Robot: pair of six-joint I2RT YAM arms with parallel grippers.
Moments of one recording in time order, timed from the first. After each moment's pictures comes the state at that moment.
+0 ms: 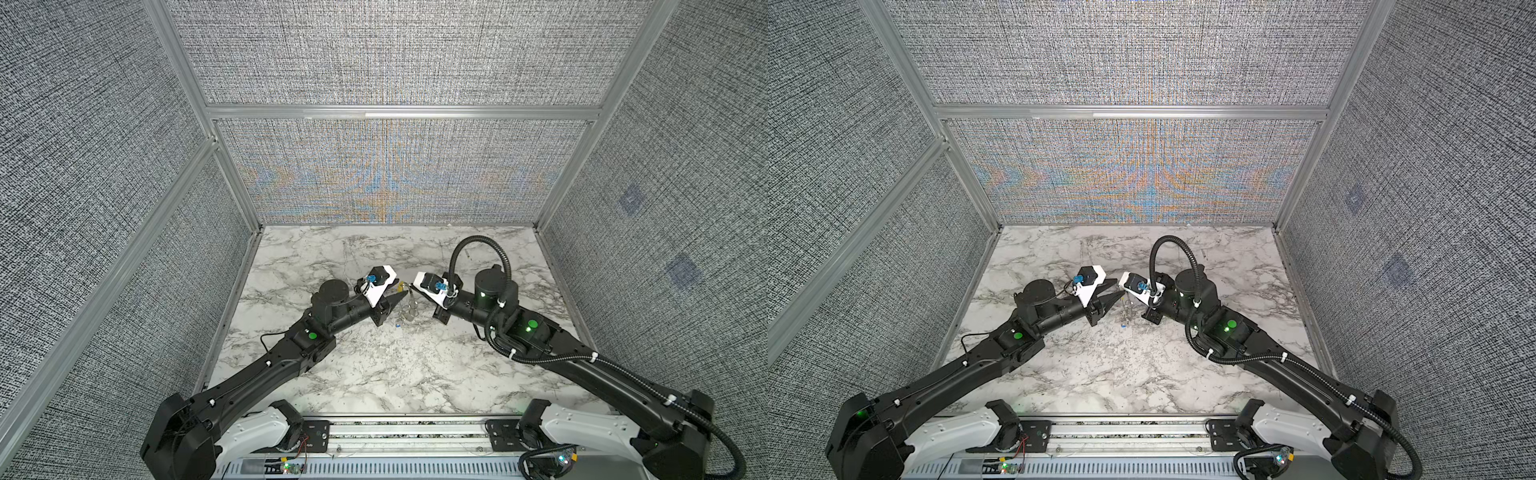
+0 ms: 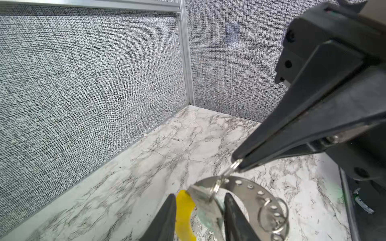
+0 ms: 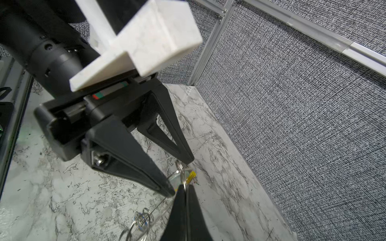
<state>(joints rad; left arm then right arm) -0.73 1.09 0.72 0.26 0.31 0.10 0.82 1.09 0.97 -0.11 -0.14 -0.47</state>
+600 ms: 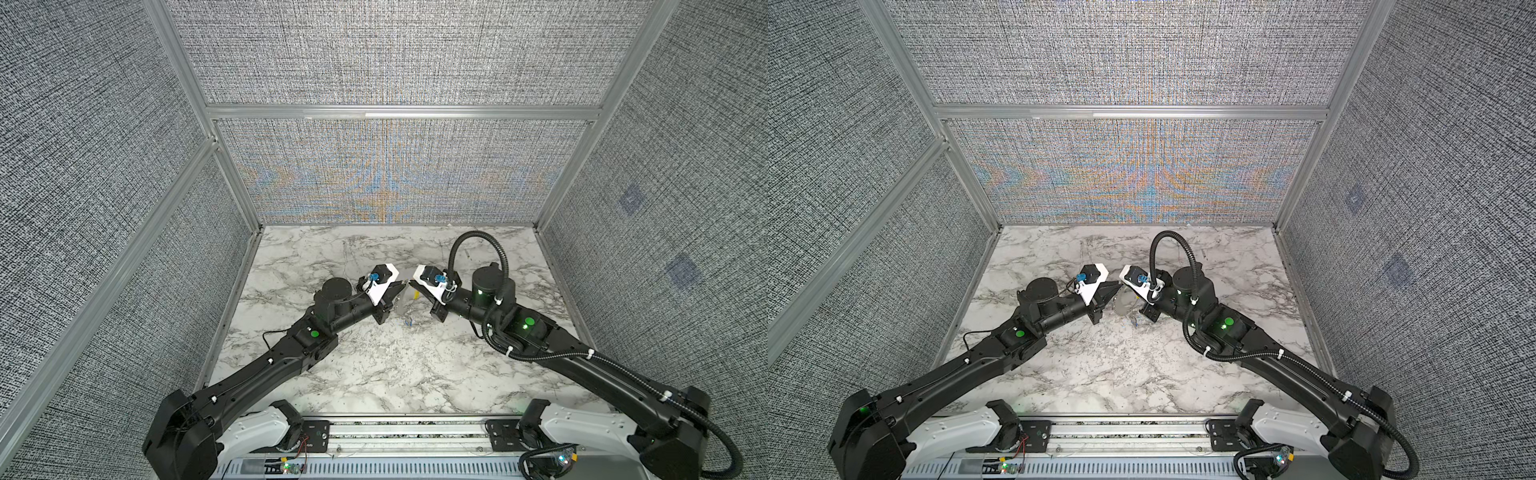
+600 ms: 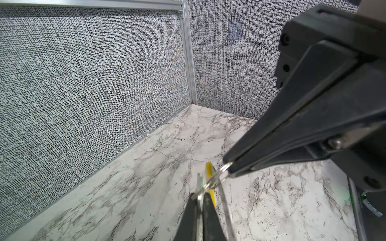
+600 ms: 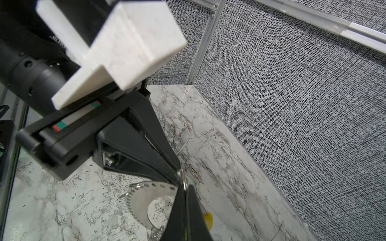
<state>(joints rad) -0.74 1.11 0.74 0.25 0.29 0.12 0.82 1.12 0.99 -0.10 -0.11 -0.37</state>
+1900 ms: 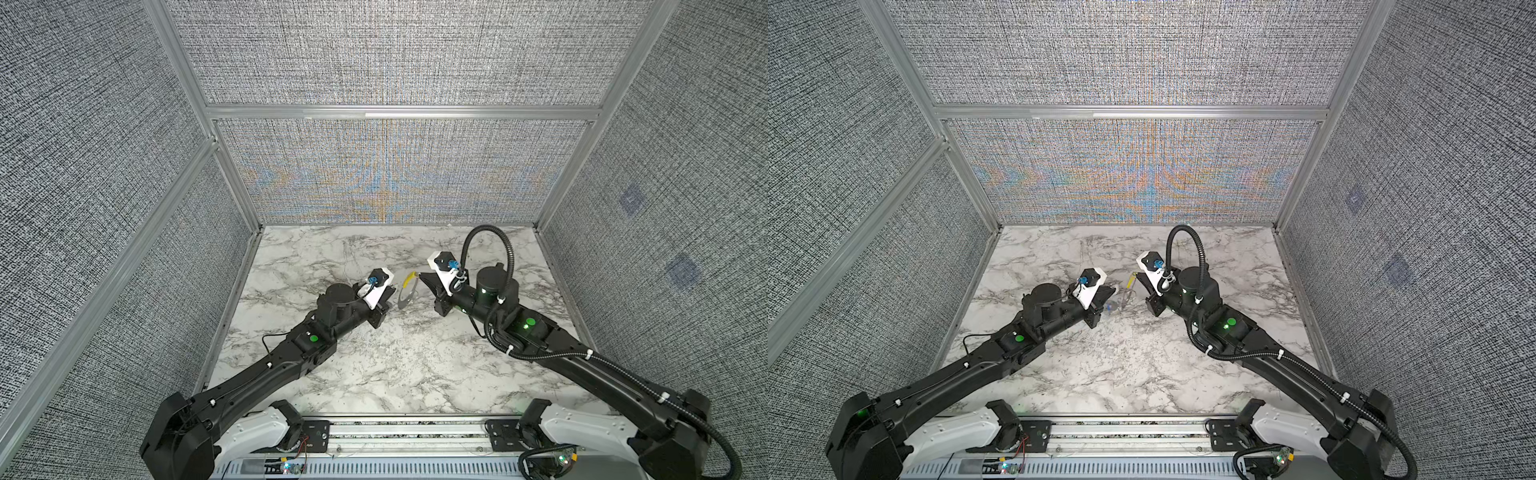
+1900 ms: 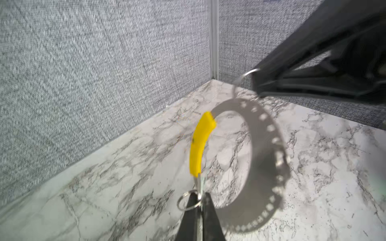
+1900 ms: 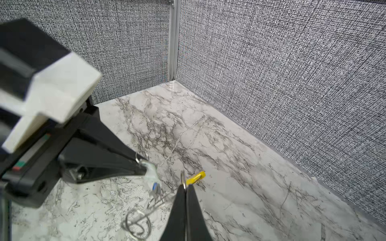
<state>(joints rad) -0.72 1.09 0.69 0.13 0.13 0.09 0.75 1.09 0.91 -0.05 -0.04 -0.14</state>
